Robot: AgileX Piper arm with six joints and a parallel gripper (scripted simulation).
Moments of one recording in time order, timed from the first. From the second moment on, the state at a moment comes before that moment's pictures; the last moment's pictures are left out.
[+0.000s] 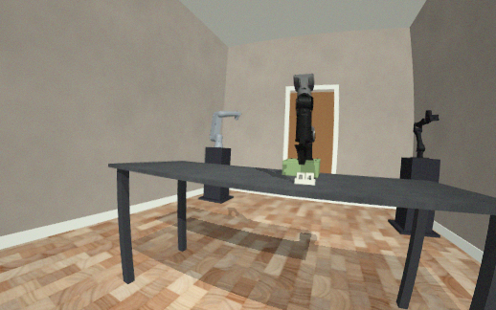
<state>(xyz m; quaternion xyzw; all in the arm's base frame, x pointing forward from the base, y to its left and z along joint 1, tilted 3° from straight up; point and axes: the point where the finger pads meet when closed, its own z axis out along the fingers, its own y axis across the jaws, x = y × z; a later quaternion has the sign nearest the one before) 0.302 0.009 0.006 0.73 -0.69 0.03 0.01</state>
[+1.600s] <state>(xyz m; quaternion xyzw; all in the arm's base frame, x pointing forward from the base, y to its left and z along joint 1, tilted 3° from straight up) 0.303 0.007 -0.017 0.73 -0.69 0.03 0.00</state>
